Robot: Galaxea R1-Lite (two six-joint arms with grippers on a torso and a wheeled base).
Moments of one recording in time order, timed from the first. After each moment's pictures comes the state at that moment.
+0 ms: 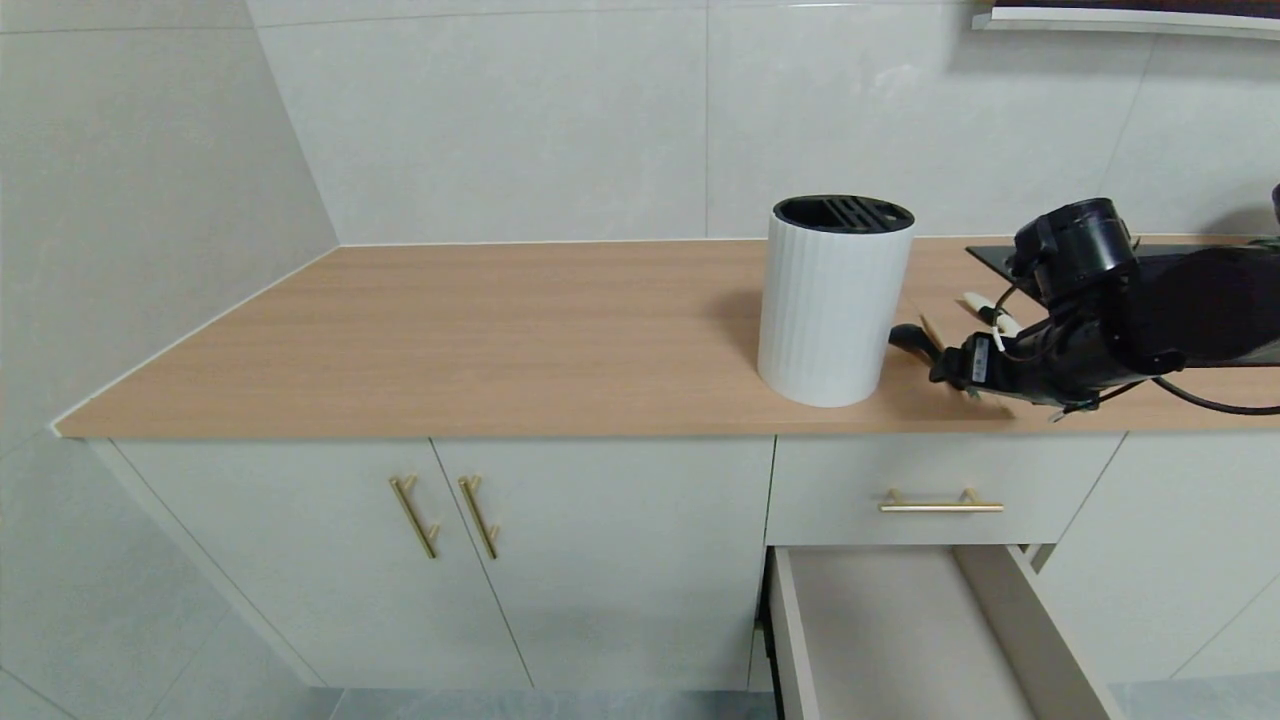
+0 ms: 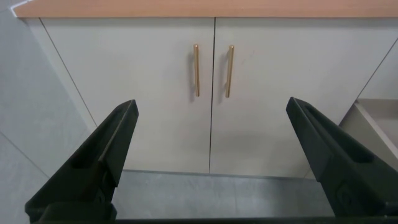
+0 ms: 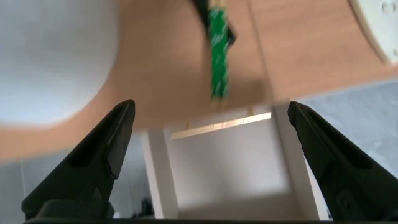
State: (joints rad) left arm 0.01 0.00 0.00 0.00 0.04 -0.01; right arm 0.22 1.89 -1.45 0.27 -0.27 0.38
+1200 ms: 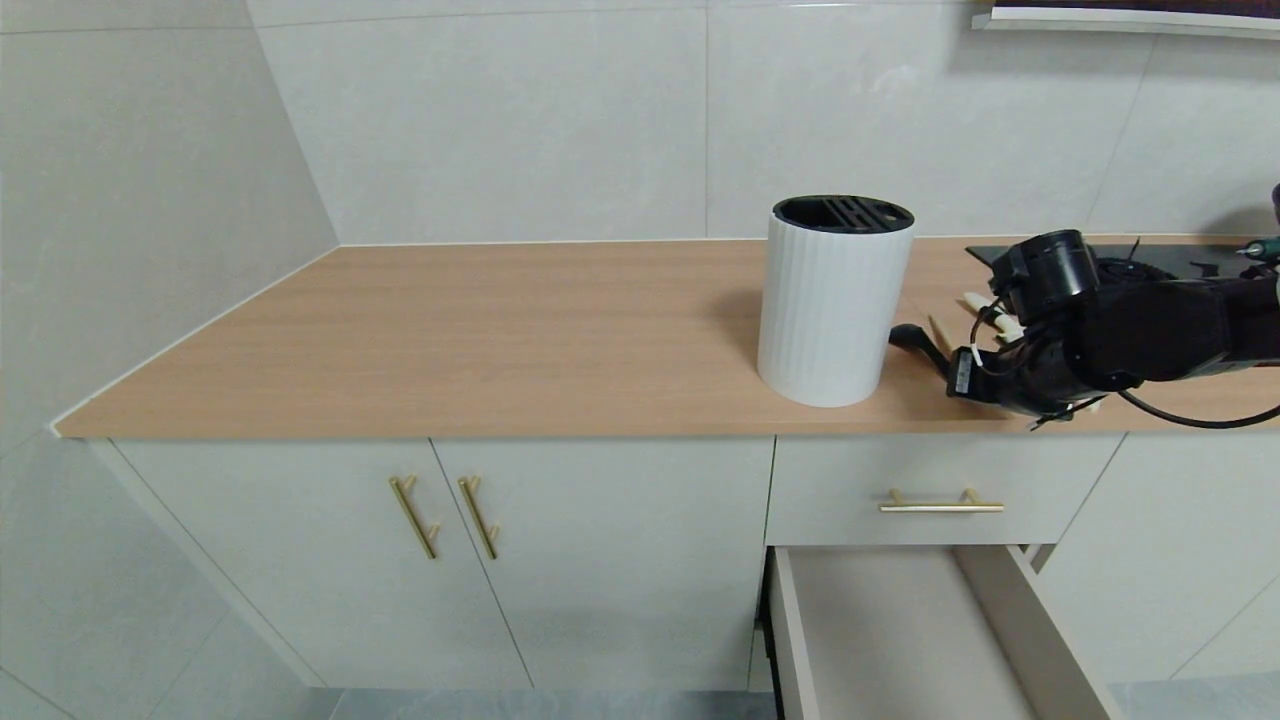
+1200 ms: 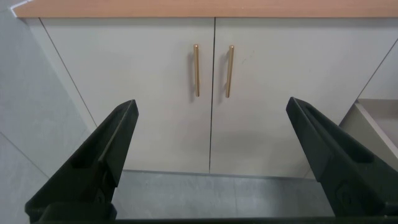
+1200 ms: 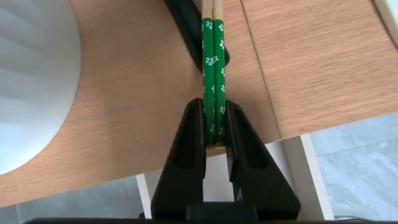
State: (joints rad) left arm 0.01 0.00 0.00 0.00 0.04 -0.01; right arm 0.20 1.98 -1.45 0.18 -0.27 0.38
